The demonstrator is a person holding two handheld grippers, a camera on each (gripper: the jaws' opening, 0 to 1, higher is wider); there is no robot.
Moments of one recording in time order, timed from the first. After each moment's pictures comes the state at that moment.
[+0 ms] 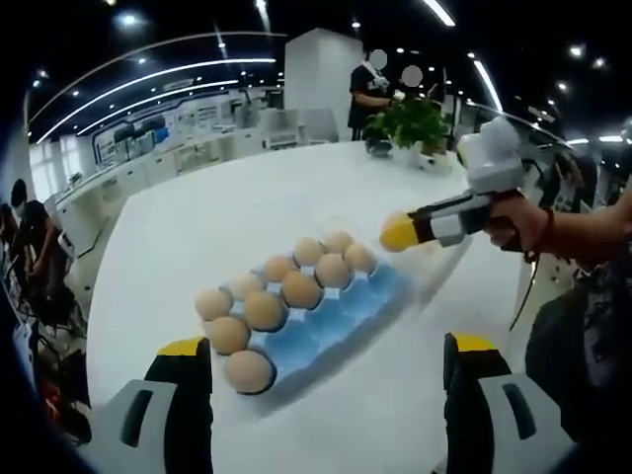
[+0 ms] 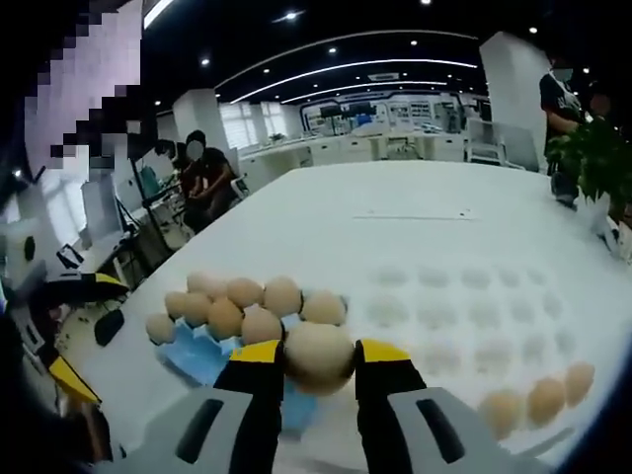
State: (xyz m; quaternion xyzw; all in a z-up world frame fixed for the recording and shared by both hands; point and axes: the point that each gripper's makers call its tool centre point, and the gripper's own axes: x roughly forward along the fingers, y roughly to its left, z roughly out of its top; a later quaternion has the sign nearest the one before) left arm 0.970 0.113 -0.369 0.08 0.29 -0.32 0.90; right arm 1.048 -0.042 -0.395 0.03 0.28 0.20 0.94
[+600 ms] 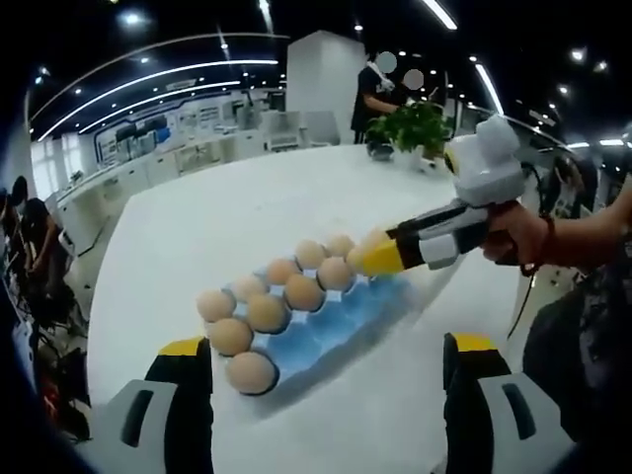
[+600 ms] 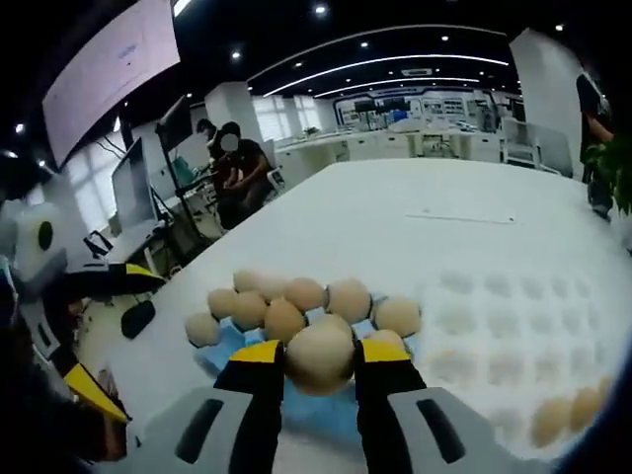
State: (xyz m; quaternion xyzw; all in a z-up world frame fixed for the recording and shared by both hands) left arm 0.971 0.116 -0.365 0.08 0.29 -0.32 0.90; right arm 1.039 0.024 -0.391 0.03 0.28 0.29 0.91
